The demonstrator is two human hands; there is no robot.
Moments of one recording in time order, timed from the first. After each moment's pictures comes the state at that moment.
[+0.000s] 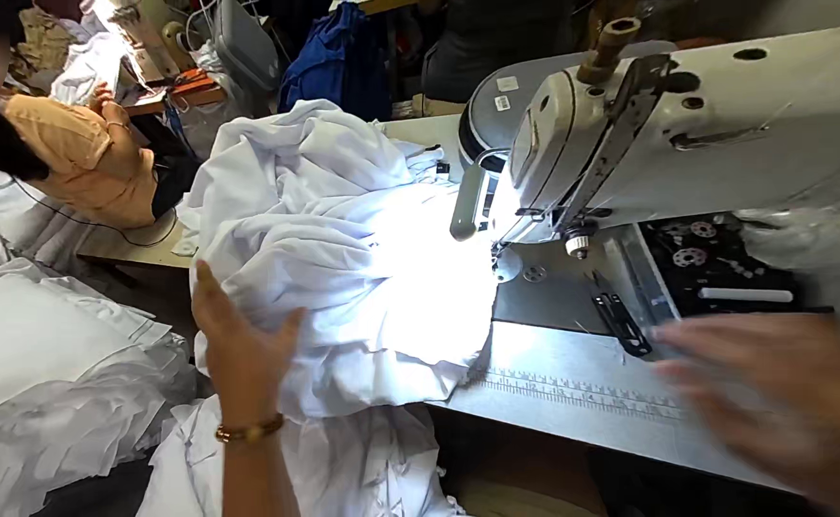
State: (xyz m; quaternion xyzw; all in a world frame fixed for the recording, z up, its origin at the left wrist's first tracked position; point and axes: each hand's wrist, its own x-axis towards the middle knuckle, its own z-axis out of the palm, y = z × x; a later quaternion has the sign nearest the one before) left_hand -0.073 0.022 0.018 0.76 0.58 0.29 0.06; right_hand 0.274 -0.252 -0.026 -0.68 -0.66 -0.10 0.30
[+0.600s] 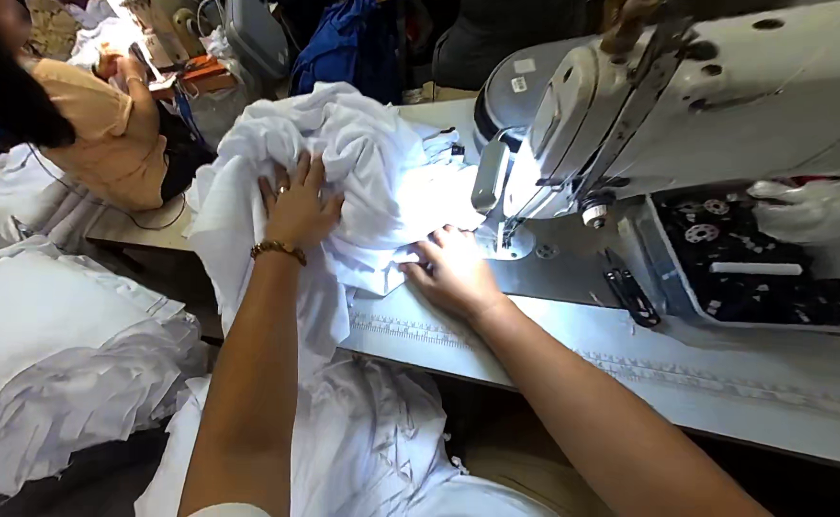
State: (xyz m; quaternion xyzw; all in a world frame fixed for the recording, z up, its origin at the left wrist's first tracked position) left_hand 0.001 0.150 0.037 0.90 0.41 0.07 0.08; right_hand 0.176 -0.025 -0.077 -0.71 -0.64 0.00 0.29
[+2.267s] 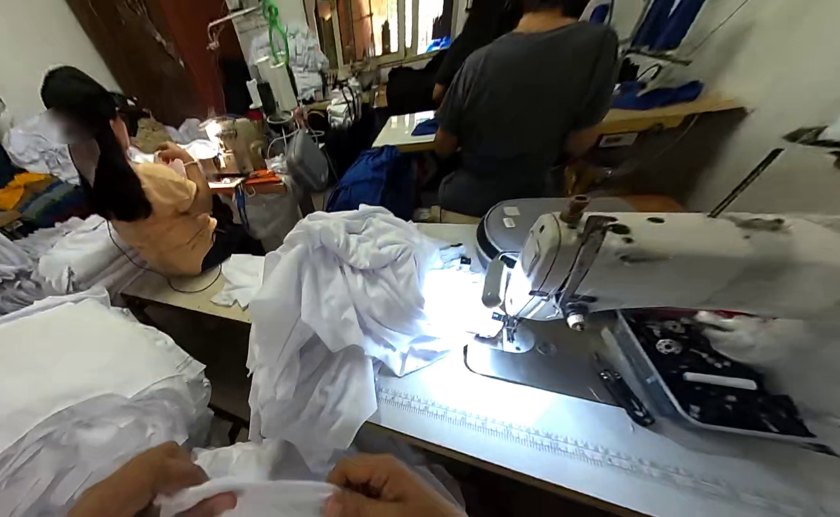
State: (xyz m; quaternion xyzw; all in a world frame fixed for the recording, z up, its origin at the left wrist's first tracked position) left_hand -0.256 -0.044 0.092 0.85 0.24 0.40 0.26; right_hand 0.006 -0.120 0.000 -0.27 -0.61 0.51 0.54
